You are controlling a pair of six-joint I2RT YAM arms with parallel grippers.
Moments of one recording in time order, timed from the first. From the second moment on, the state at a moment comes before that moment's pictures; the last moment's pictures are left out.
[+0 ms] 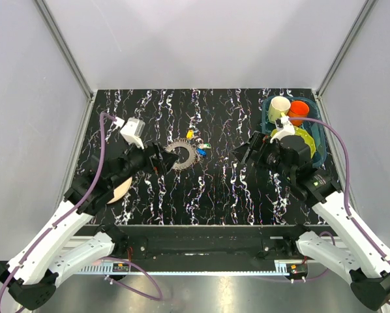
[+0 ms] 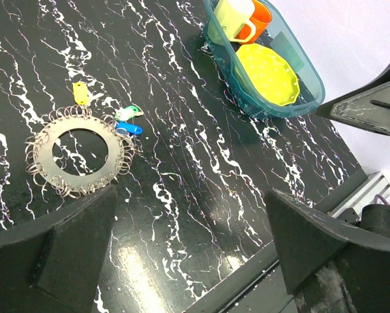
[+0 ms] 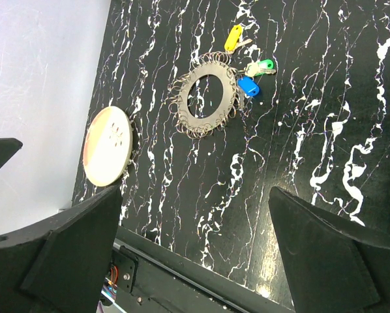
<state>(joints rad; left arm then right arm) -0.64 0.76 0.96 -0.44 0.04 -0.42 0.54 0.85 0.93 -0.45 -0.04 0.72</state>
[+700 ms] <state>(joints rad) -0.60 1.27 1.26 -0.62 -0.43 -0.74 0.54 0.79 0.83 -0.39 -0.02 0.71</state>
